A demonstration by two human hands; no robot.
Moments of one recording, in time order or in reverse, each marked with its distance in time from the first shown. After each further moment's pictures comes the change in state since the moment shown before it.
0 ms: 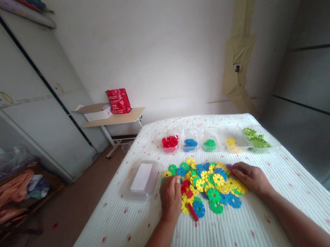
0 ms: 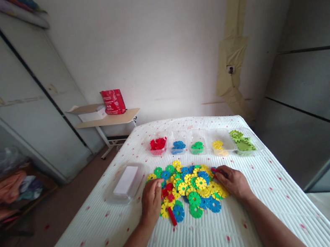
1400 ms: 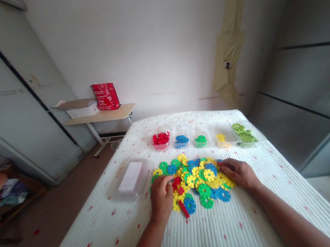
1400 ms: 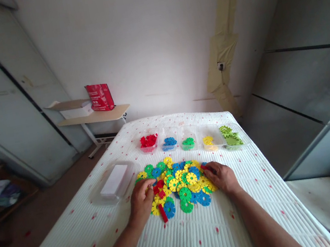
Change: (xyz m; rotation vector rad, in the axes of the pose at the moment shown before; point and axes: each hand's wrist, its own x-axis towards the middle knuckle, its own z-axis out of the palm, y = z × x) left_hand -0.004 -0.006 0.001 -0.050 -0.021 0.037; right_hand -0.004 -0.007 -0.001 -0.081 -0.033 -0.041
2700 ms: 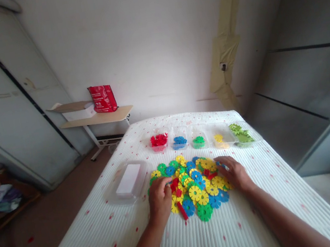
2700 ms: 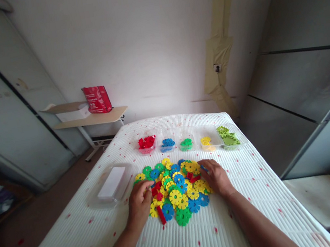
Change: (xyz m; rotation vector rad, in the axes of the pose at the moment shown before) left_hand 0.000 -0.002 0.000 -0.008 -0.006 0.013; right_hand 0.004 -0.004 0.014 -0.066 0.243 -0.312
